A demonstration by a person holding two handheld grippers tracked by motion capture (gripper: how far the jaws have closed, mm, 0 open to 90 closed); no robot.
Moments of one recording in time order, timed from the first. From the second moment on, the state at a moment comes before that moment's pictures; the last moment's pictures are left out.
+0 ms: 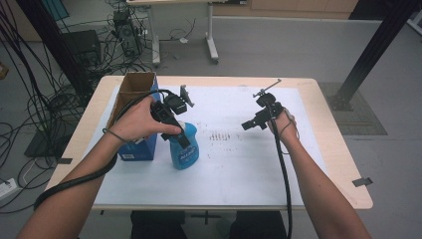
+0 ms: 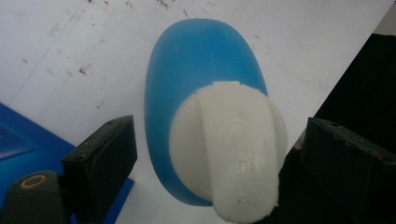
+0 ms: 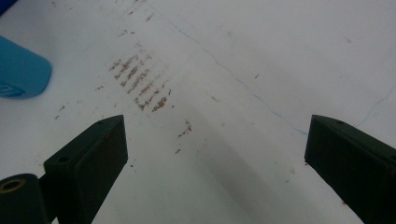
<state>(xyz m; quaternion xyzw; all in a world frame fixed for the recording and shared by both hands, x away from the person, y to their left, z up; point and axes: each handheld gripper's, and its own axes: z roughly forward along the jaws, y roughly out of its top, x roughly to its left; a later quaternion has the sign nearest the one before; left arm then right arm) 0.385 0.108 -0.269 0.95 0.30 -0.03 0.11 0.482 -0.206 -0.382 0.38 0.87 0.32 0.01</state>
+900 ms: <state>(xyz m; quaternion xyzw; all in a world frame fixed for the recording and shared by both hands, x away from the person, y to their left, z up) 0.386 0.106 -0.269 0.95 0.30 -0.03 0.11 0.483 -0.209 -0.380 0.37 0.87 0.32 0.01</state>
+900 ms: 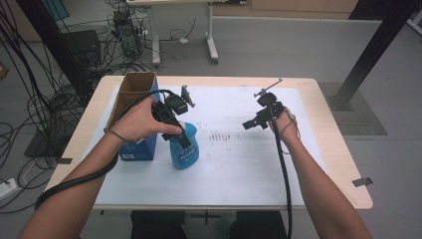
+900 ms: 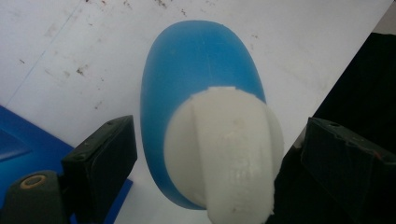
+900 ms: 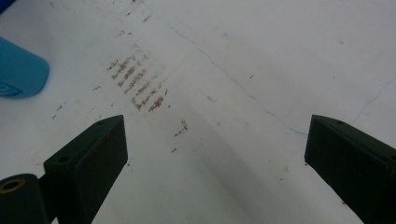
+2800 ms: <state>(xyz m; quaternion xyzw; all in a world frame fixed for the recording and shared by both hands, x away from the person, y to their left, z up) 0.387 0.107 -0.269 0.95 0.30 -0.03 0.11 0.484 -0.209 -0.380 0.37 0.87 0.32 0.02</state>
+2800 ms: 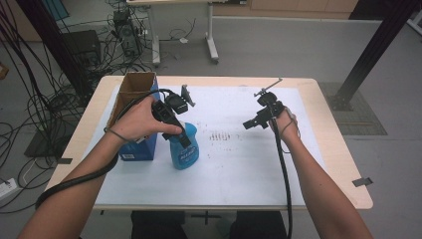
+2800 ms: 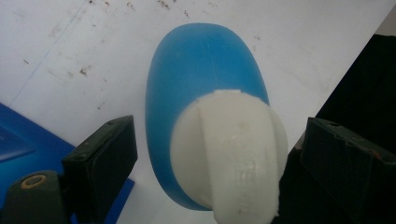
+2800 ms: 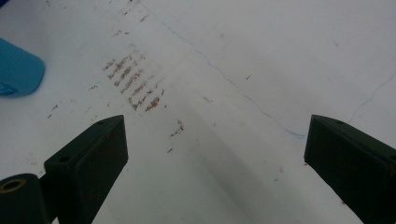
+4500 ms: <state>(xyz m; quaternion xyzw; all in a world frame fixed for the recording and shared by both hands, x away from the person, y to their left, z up) 0.388 0.104 -0.277 0.94 0.32 -0.01 0.08 0.482 -0.209 -0.378 0.37 0.87 0.32 0.02</state>
